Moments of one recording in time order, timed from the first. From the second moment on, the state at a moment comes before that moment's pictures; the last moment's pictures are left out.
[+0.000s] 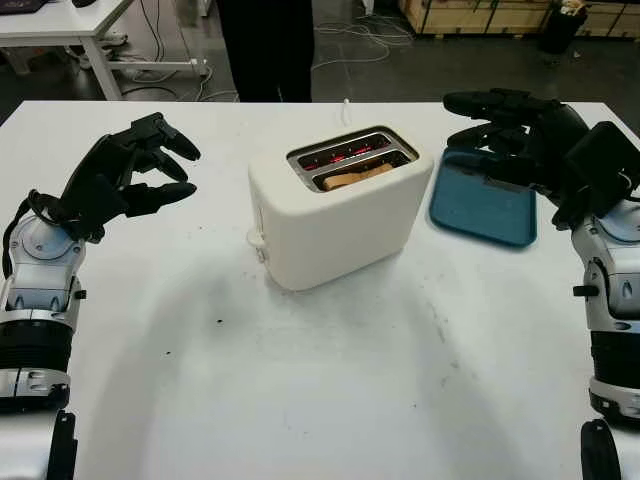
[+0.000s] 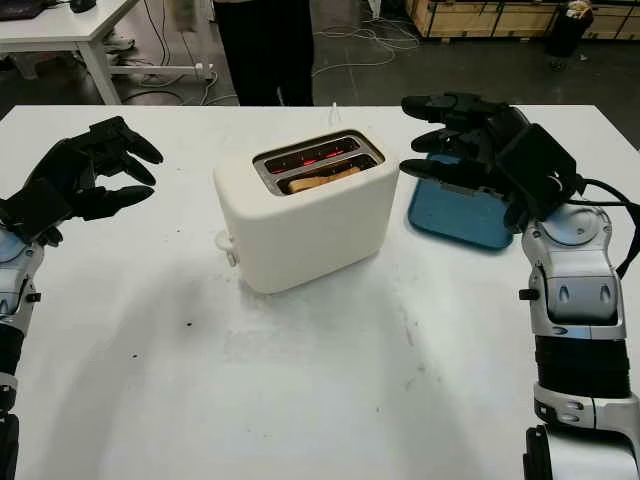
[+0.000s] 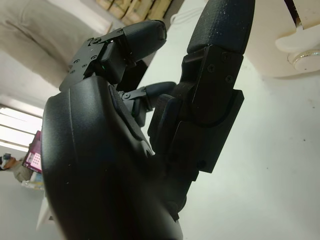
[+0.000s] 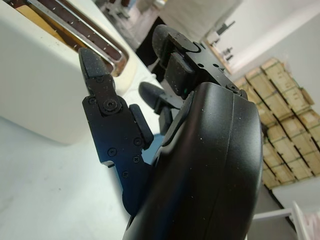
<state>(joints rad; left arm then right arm) -0.53 0.56 0.12 0.47 -0.05 -0.33 -0.45 -0.50 -0.51 -0.15 0.01 0.10 0.29 0.41</state>
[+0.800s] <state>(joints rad) -0.53 0.56 0.12 0.47 -0.05 -0.33 -0.45 -0.50 -0.51 -0.15 0.01 0.10 0.29 0.41</state>
